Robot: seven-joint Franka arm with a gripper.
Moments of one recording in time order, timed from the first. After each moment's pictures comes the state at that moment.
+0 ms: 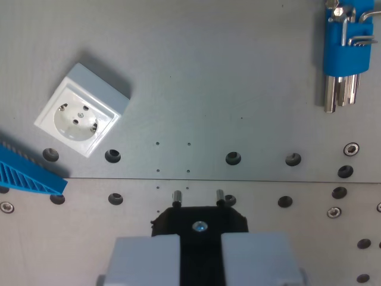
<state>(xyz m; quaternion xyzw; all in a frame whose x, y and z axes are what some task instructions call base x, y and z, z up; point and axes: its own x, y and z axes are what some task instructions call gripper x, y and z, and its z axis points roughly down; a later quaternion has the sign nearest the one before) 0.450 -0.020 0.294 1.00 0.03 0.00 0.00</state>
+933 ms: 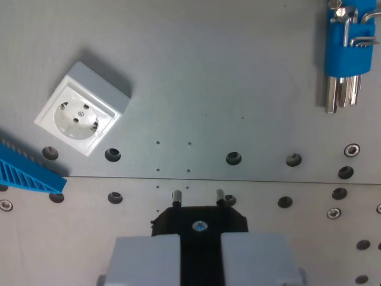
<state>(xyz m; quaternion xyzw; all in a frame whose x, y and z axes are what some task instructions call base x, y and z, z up) 0.450 -0.018 0.292 1.00 0.04 0.00 0.00</state>
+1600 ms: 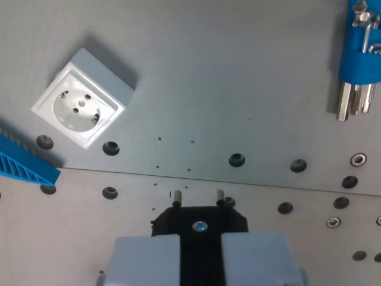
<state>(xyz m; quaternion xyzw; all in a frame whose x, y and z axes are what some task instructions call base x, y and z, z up) 0.445 -0.007 0.271 1.00 0.08 -0.02 0.00</state>
